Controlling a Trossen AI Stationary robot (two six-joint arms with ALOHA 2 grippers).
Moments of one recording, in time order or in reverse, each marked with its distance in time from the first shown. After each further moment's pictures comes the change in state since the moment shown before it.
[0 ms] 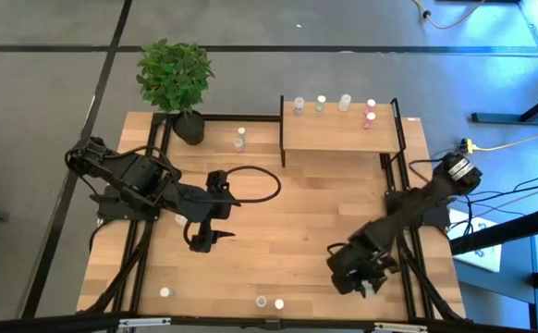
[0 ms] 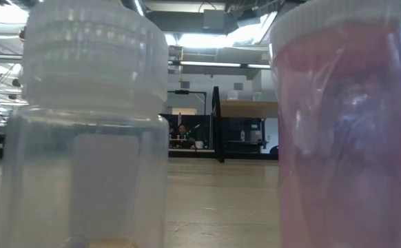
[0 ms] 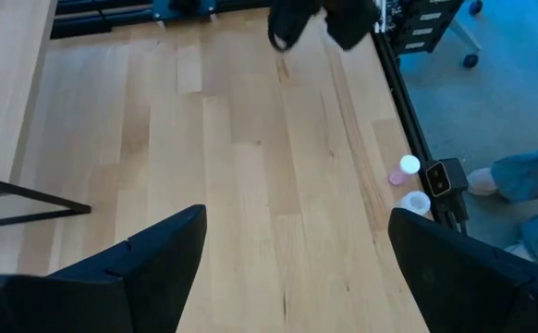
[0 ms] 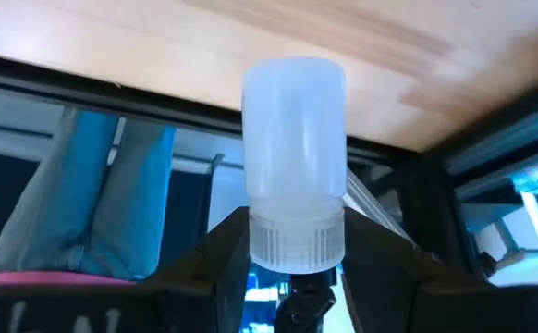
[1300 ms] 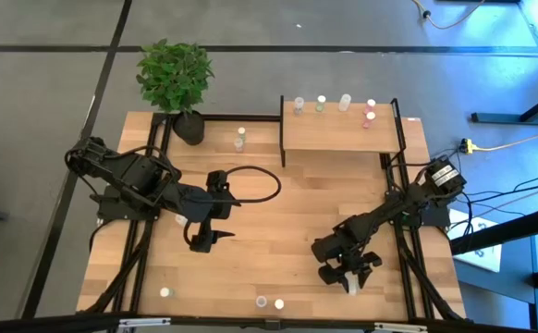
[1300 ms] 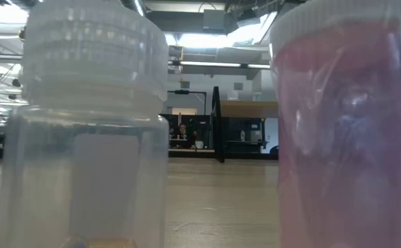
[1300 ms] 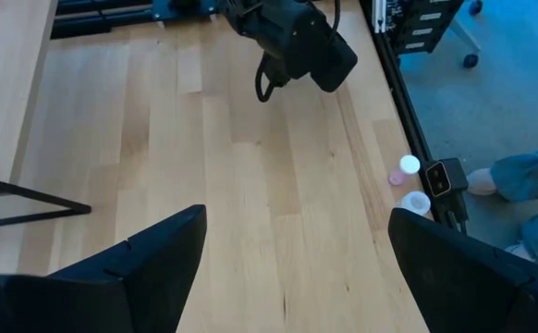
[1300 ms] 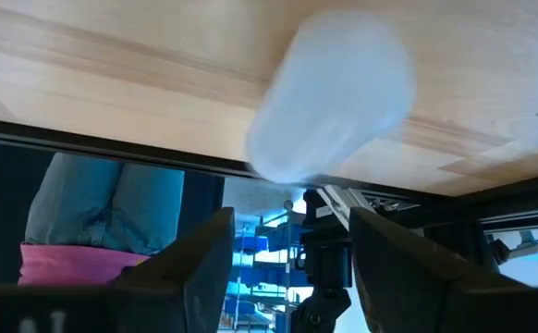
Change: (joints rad) left arm 0.000 0.000 0.000 0.000 0.000 0.000; right arm -0.137 0.139 -0.129 0.269 -0.133 -0.122
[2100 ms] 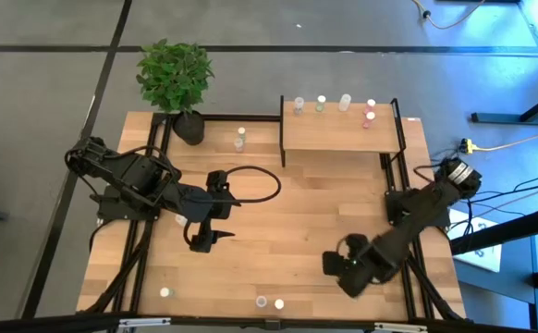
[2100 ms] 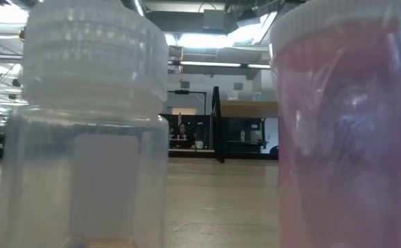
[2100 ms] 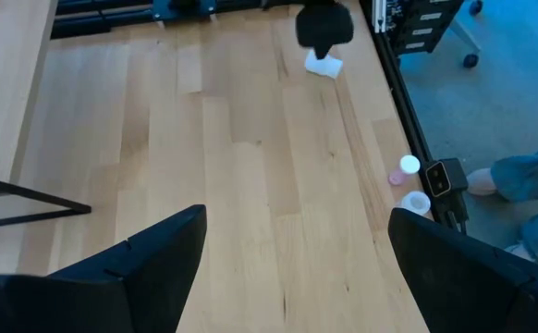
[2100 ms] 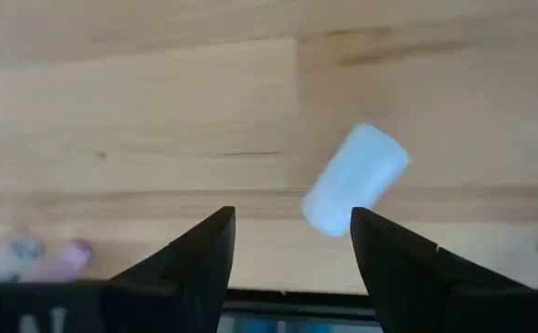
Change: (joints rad) left arm 0.000 0.000 0.000 0.000 0.000 0.000; right arm 0.282 -0.106 0.346 -0.546 0.934 0.607
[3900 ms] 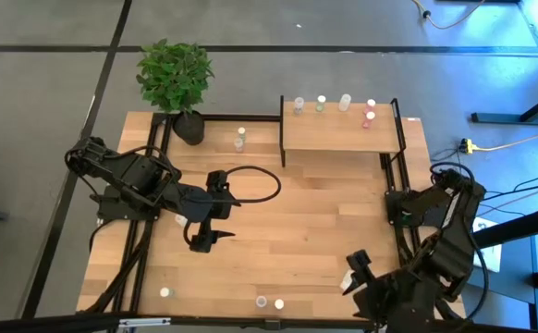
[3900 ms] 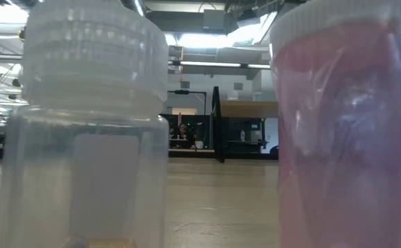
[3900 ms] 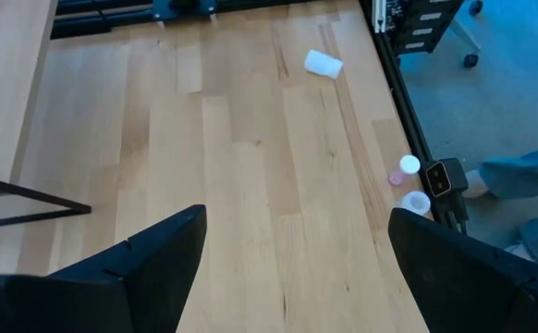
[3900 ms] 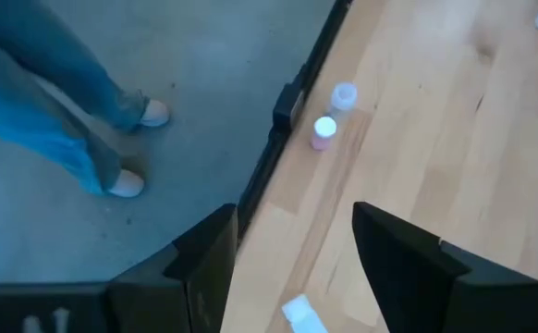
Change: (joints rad) left arm 0.000 0.000 0.000 0.000 0.000 0.000; right arm 0.150 0.099 0.819 -0.312 0.200 -2.025
